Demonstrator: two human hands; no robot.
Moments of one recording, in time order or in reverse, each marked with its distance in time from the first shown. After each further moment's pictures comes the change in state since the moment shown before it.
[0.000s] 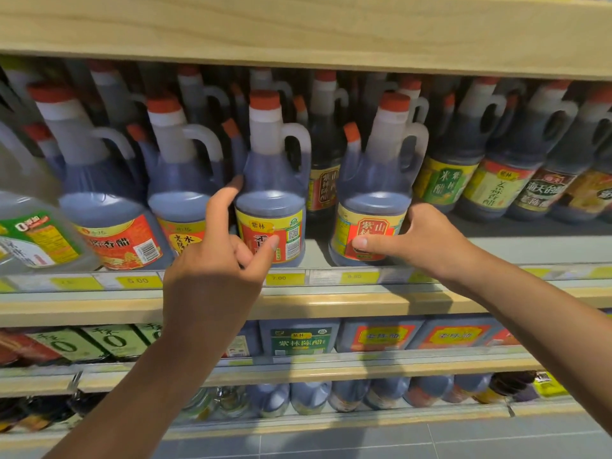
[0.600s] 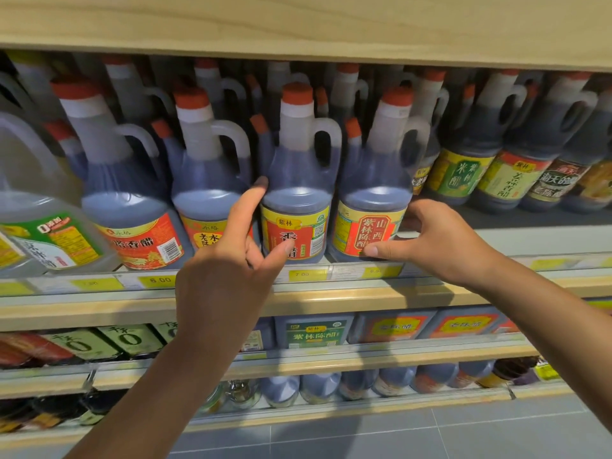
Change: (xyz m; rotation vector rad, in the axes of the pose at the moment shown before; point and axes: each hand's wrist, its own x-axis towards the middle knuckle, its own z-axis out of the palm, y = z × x) left_hand 0.000 -0.021 -0.012 -0.065 -0.075 0.026; right_hand -0.004 -0.010 0.016 -0.223 0.023 -0.041
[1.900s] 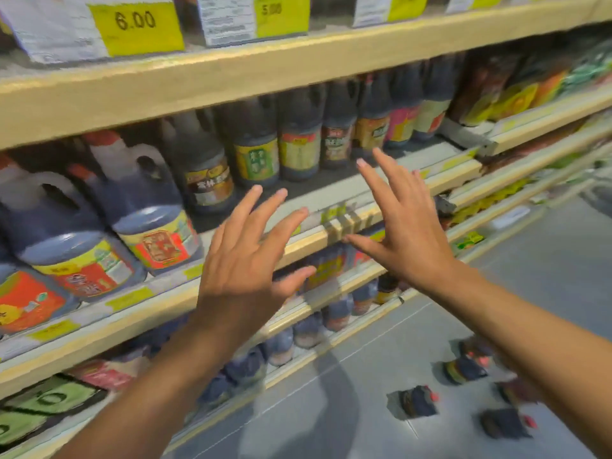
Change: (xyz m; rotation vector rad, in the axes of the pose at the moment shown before) left_hand -0.026 0.169 0.104 -0.033 -0.315 0.676; right_hand -0.166 0.091 -0.134 -0.712 0.517 -0.078
